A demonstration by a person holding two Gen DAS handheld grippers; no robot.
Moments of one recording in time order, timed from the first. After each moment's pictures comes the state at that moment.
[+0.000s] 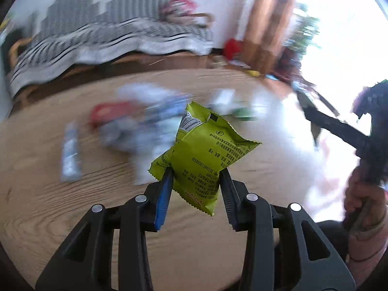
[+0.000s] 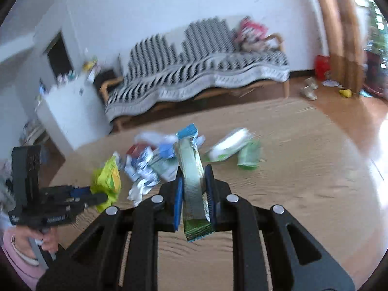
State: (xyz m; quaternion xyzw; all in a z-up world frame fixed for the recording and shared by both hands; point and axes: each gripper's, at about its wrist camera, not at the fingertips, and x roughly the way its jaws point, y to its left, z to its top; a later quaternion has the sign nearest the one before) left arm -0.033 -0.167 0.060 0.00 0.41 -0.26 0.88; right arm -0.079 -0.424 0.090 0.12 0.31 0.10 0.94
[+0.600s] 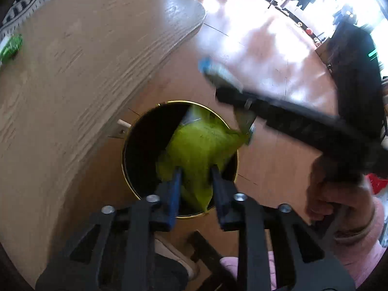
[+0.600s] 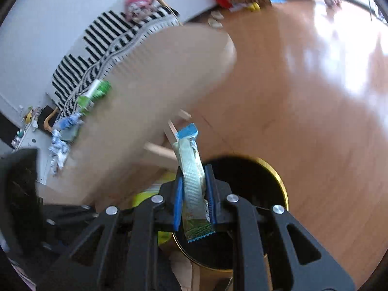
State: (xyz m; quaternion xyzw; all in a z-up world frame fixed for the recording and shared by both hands) left arm -0.147 -0.462 -0.063 0.18 0.56 -0.44 0.68; right arm -0.236 -0.617 -0.082 0.33 0.42 -0.07 0.84
